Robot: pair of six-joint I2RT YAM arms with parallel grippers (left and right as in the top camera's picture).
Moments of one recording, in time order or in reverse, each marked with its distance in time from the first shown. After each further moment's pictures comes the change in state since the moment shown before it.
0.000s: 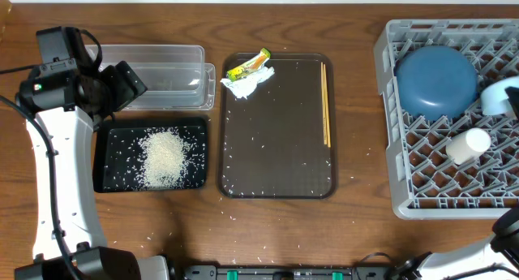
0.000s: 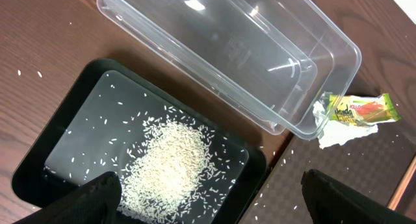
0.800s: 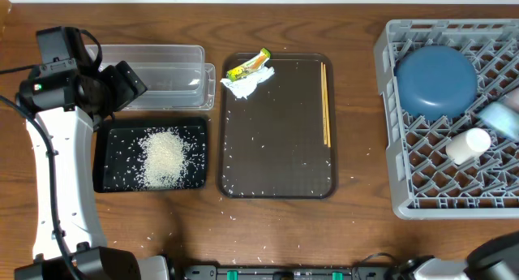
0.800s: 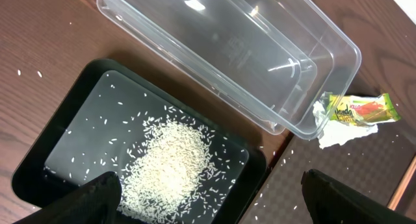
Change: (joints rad) left arm 0.000 0.000 0.000 0.000 0.000 0.000; right arm -0.092 -0.297 -0.035 -0.322 0.272 -0.084
